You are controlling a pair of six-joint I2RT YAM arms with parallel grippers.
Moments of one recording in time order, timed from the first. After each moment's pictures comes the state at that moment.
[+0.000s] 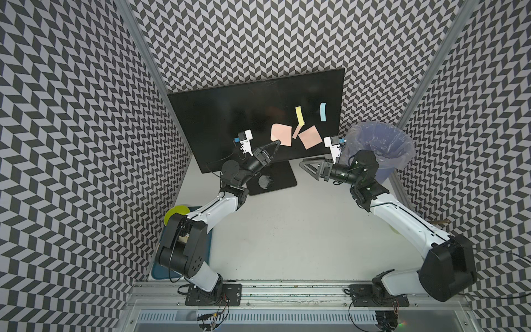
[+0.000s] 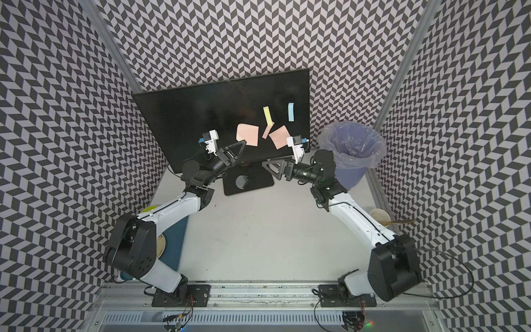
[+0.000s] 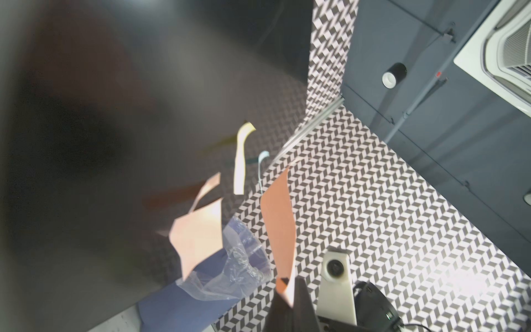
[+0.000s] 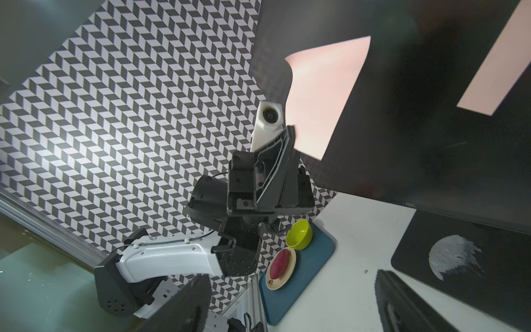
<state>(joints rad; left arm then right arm) -0.38 1.58 1.01 1.07 0.54 -1.20 0.40 1.42 1.10 0.41 -0.86 0.78</state>
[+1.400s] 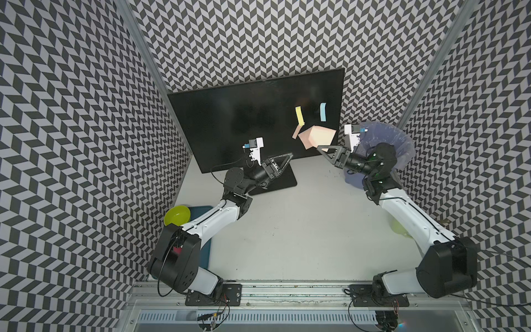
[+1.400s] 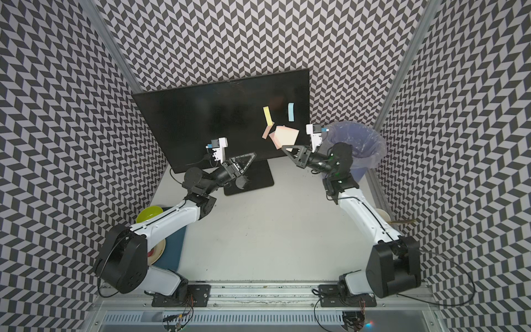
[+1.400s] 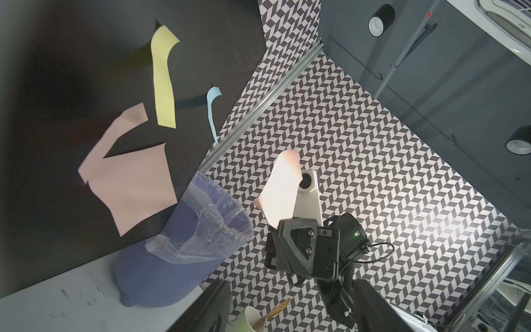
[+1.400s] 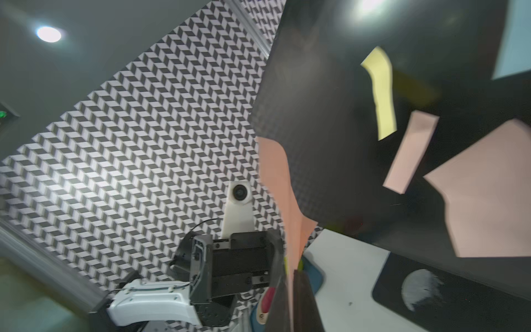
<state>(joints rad) -0.45 1.47 0.94 1.00 0.59 -1.08 0.19 1.40 1.16 0.40 -0.87 0.78</state>
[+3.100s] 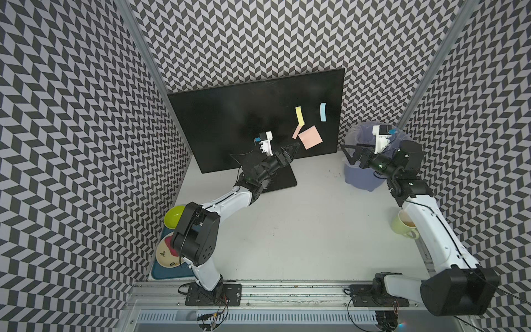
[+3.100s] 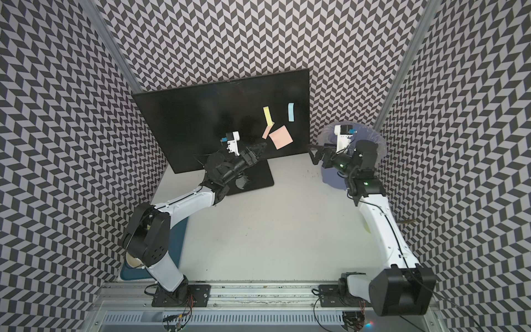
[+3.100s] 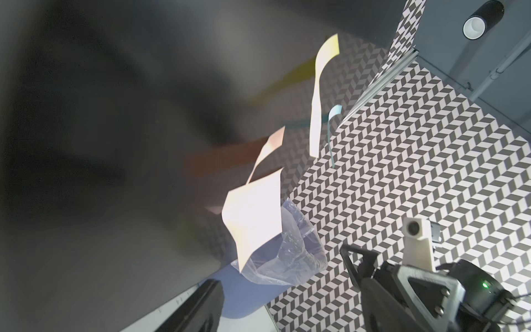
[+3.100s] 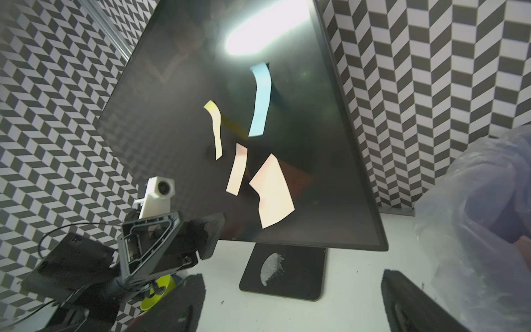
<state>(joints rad) -0.48 1.74 1.20 0.77 0.36 -0.93 0.04 1.26 1.19 -0.07 -0.62 0.38</state>
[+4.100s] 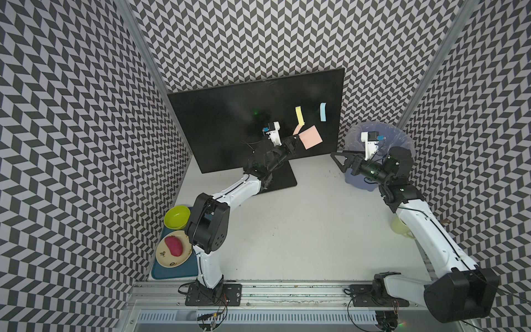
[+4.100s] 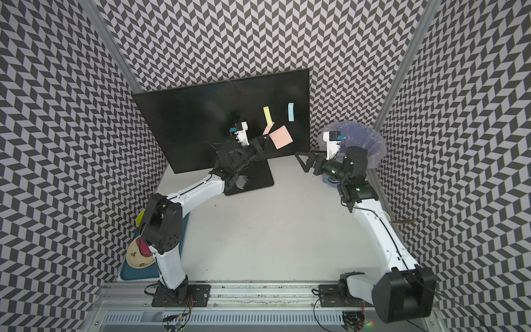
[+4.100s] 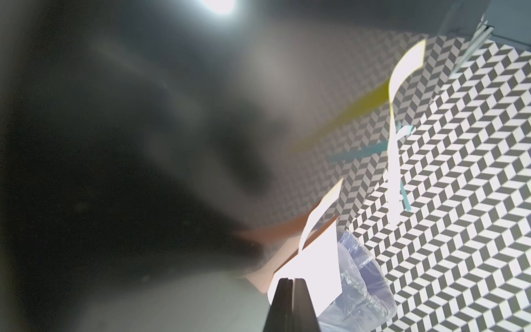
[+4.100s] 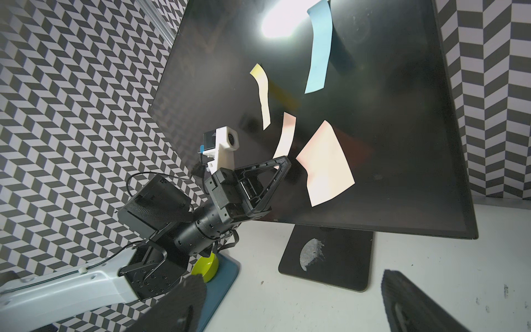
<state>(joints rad) -0.51 1.88 1.46 0.55 0.20 -0.75 0.12 1.24 1.12 0.01 -0.68 0.46</state>
